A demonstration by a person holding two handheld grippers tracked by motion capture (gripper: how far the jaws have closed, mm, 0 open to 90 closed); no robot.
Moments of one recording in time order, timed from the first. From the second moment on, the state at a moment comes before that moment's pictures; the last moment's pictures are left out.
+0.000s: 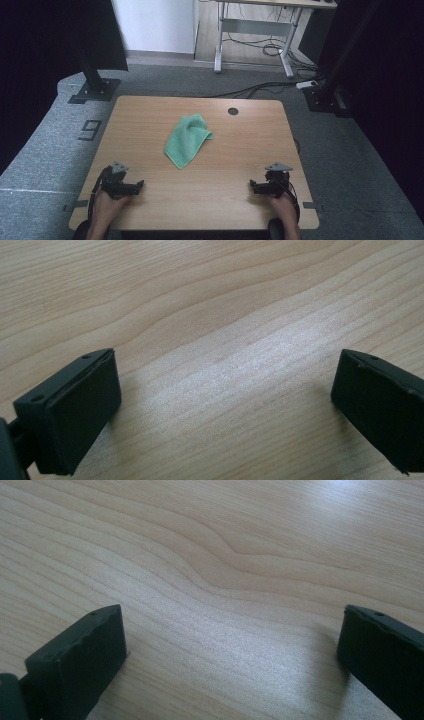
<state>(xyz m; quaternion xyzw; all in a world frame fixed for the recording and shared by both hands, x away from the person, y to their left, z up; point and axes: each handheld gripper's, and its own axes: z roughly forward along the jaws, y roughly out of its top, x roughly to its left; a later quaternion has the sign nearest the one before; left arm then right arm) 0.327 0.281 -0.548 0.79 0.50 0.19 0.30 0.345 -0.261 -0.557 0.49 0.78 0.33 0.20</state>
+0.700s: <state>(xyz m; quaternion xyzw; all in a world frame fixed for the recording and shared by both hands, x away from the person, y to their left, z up) 0.321 0.273 -0.547 0.80 0.49 0.18 0.30 0.348 -0.259 -0.557 0.49 0.78 0.33 0.20</state>
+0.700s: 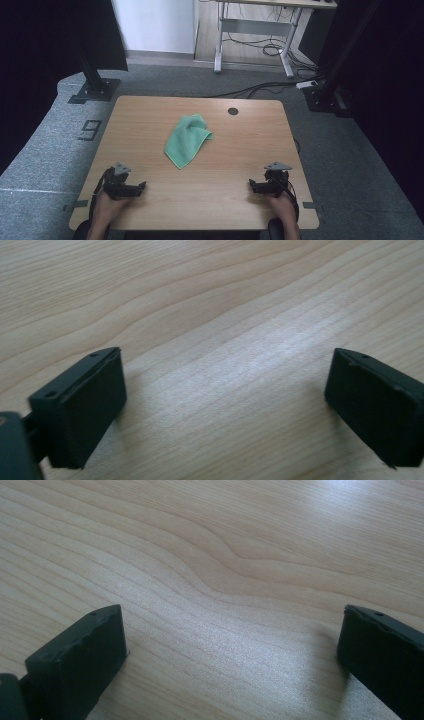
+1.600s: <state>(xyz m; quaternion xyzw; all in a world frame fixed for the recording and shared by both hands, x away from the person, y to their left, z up) 0.335 0.223 -0.520 0.82 0.42 0.14 0.36 0.348 -0.259 -0.557 0.49 0.78 0.33 0.20</state>
